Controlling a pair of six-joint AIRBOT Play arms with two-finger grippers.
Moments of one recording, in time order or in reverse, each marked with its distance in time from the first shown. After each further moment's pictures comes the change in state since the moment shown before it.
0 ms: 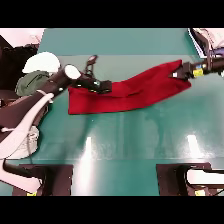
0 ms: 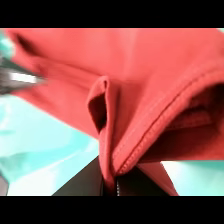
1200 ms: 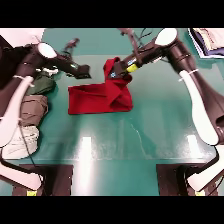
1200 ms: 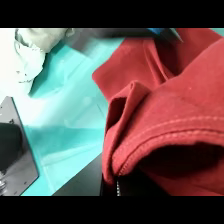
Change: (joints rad) left arm 0.311 0.047 0.211 0.160 -0.309 0.096; right arm 0.594 -0.341 0.430 0.000 -0.124 0.089
